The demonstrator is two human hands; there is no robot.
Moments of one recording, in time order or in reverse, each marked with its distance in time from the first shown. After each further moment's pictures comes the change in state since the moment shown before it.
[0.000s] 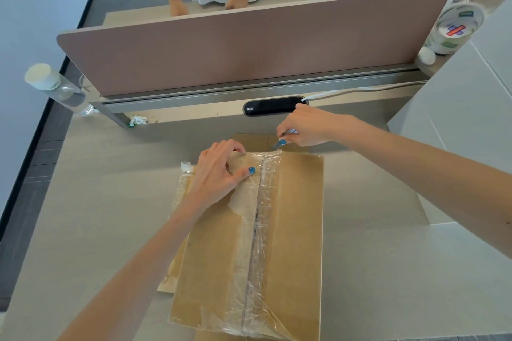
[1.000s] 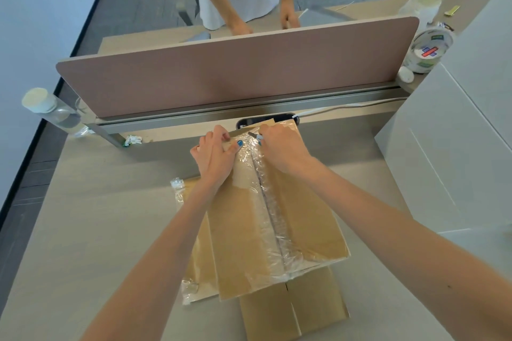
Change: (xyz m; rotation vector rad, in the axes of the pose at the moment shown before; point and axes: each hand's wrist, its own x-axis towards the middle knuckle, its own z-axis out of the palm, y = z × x) left_hand 0.072 0.020 0.004 -0.042 0.209 -0.342; right_hand 0.011 -0.061 0.002 0.148 0.387 0.460
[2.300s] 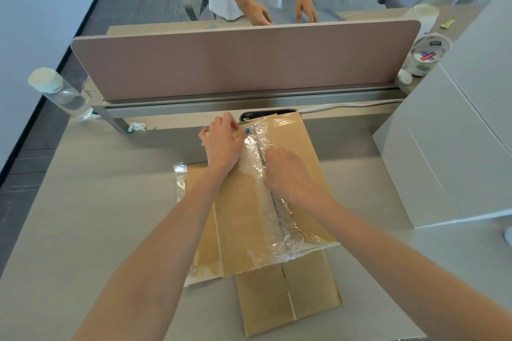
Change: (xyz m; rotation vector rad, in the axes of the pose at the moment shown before) left_hand 0.002 -0.013 0.013 0.038 0.124 0.124; right_hand -0.075 -0.046 -0.002 -0.036 -0.170 0.104
